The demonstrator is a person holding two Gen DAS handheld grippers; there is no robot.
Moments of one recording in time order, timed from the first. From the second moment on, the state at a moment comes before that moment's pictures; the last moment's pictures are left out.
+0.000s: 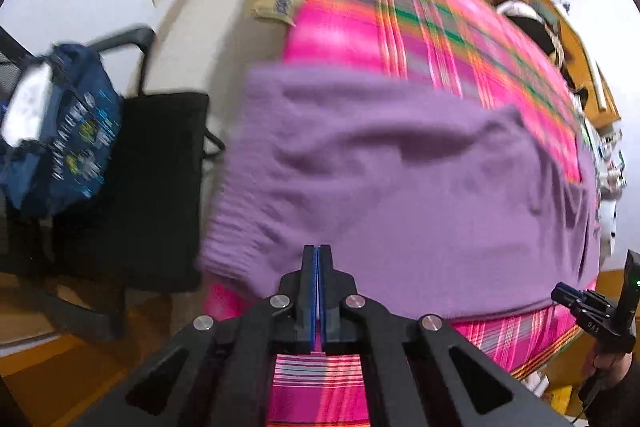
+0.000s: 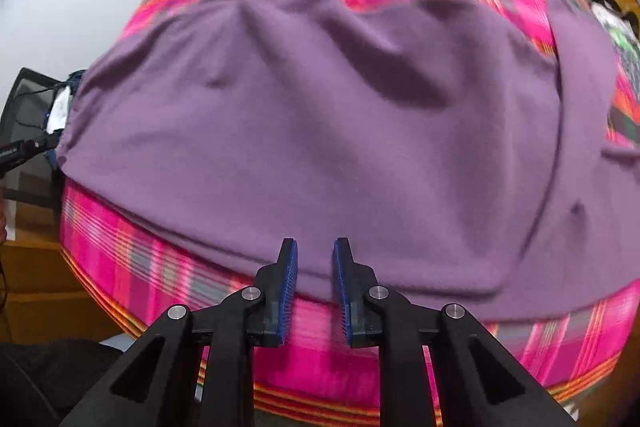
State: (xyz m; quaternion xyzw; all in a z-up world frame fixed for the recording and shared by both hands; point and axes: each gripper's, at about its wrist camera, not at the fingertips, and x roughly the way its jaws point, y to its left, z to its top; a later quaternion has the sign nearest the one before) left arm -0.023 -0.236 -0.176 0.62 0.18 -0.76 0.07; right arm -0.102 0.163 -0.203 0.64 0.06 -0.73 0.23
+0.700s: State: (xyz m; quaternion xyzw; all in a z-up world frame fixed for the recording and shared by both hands) left arm -0.028 -0.090 -0.157 0.64 0.04 -0.77 -0.08; right arm -0.061 0.197 -0.165 0.59 0.07 -0.75 0.31
